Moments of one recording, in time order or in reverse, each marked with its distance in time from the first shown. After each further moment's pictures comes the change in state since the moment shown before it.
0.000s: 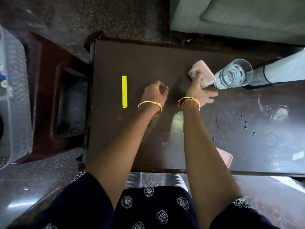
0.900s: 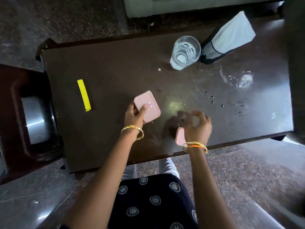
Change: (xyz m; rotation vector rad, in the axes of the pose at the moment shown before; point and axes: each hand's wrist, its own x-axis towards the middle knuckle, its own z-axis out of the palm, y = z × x) left_hand -0.083 0.008 0.069 -0.476 -0.102 -0.388; right_hand 0.035 0.065 -0.196 -0.486 -0.063 -0.417
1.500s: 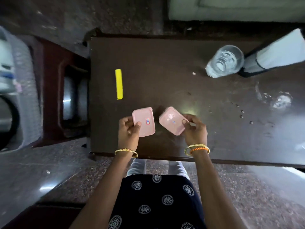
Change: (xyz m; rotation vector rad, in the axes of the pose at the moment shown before) left_hand -0.050 -0.044 -0.089 -0.059 0.282 0.124; right_hand -0.034 -0.033 0.036 0.051 -0.466 -0.034
